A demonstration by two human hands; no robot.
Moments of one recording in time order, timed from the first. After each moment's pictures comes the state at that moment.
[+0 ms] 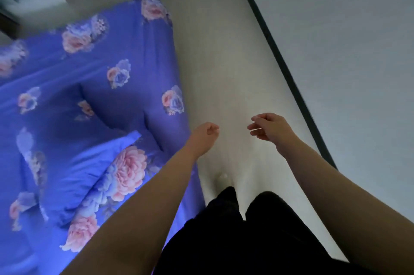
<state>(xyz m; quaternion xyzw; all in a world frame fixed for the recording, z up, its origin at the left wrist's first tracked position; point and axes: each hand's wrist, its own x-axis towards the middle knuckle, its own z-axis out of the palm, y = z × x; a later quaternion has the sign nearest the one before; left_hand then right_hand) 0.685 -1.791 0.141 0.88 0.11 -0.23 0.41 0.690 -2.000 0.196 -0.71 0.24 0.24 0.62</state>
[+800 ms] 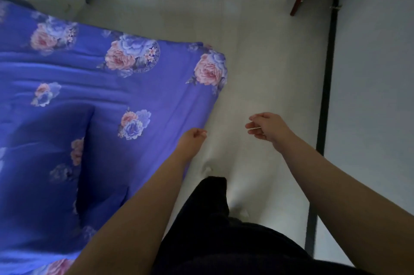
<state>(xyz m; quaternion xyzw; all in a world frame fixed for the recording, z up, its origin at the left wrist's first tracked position) 1.220 -1.643 0.150 0.74 0.42 -0.06 0.52 1.363 -1.816 0.211 -0.76 0.05 0.41 0.51</state>
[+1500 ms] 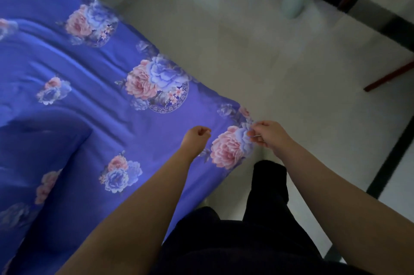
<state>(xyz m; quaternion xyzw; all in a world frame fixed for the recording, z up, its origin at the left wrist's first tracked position) 1.549 -1.360 0.126 0.62 0.57 0.01 0.54 1.736 -1.463 0.160 -0.77 -0.08 0.51 0.38</state>
